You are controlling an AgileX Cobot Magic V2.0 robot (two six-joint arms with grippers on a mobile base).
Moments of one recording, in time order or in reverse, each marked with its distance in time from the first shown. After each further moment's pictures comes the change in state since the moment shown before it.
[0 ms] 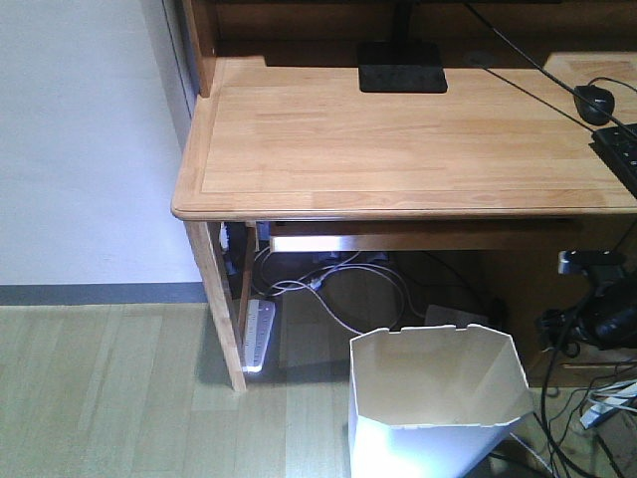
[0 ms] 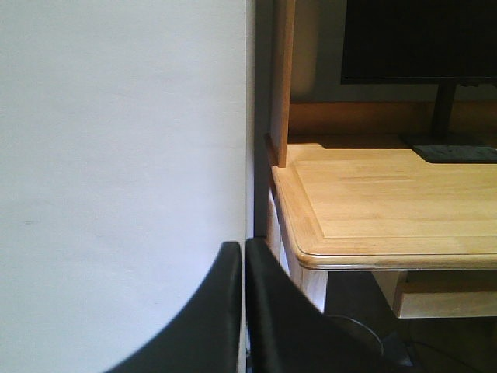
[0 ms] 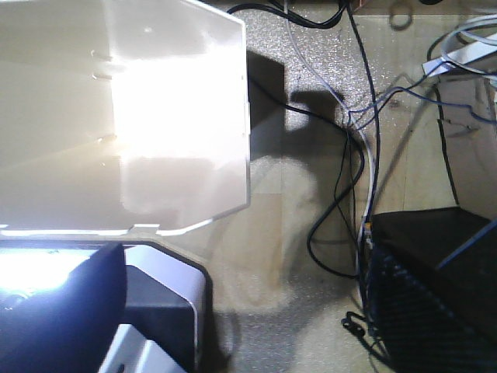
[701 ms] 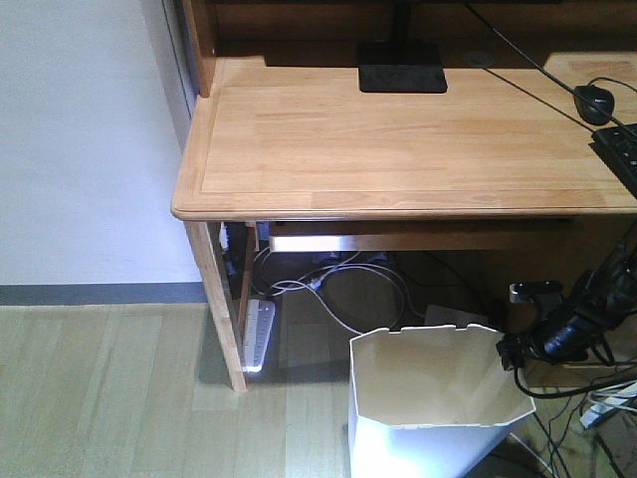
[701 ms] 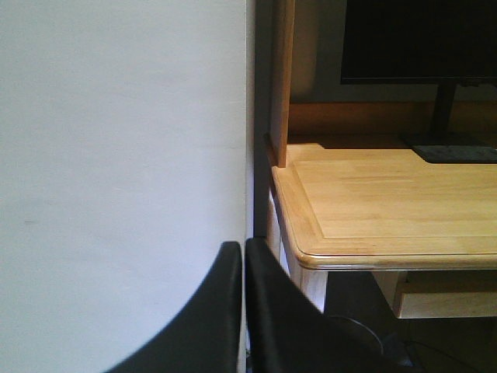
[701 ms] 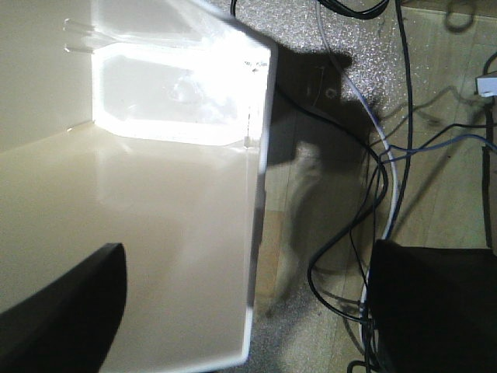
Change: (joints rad) left arm 0.000 0.000 0.000 0.000 0.000 0.000; right arm 0.039 0.499 -0.408 0.005 -0.017 -0.049
